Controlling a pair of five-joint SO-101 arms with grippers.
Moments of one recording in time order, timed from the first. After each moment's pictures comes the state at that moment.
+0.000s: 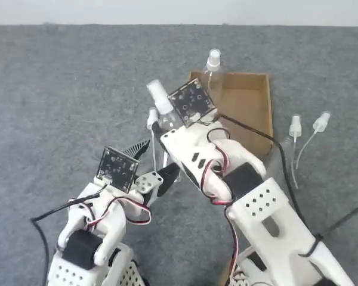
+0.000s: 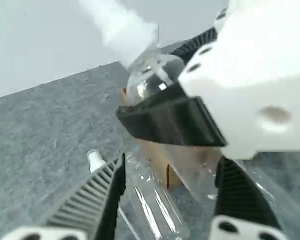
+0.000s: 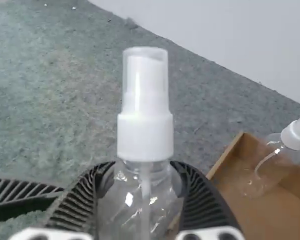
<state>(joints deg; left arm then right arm) 17.5 -95.0 76.3 56.0 0.2 -38.3 -40.3 40.1 37.8 3.1</state>
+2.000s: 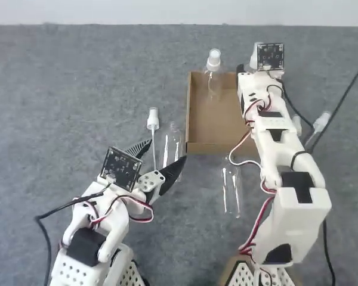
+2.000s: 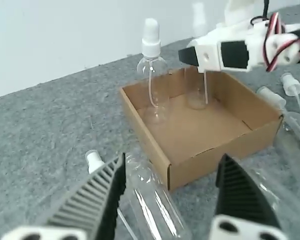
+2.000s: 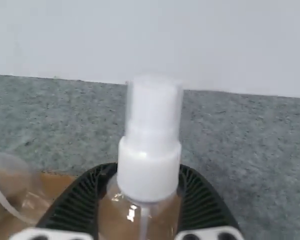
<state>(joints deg) 17.5 -95.4 80.0 52.0 0.0 -3.8 20.2 19.6 -9.1 2.8</state>
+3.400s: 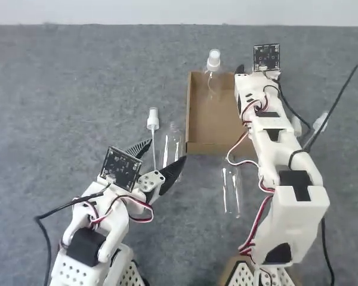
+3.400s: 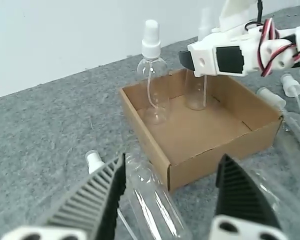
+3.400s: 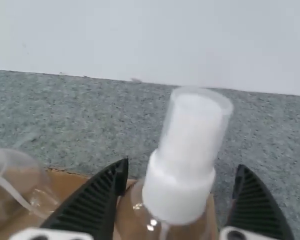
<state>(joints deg) 17.5 -95.4 80.0 52.0 0.0 -4.7 20.7 19.1 -9.1 2.6</state>
